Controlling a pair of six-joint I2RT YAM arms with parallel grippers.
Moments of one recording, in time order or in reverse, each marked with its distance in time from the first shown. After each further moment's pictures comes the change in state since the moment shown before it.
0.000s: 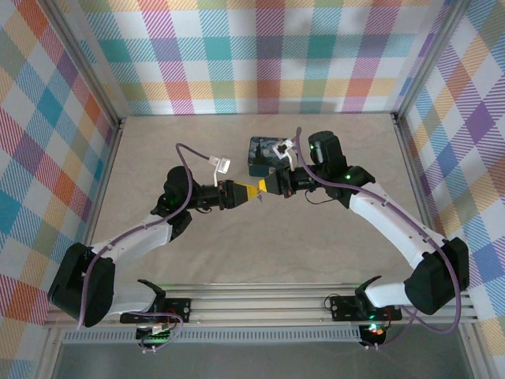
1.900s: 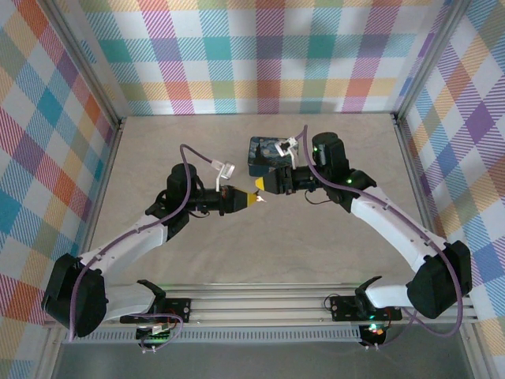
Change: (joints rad) left arm -0.022 -0.073 0.065 -0.361 -0.027 0.220; right arm 0.000 -0.027 -0.053 0.140 -0.037 0.158
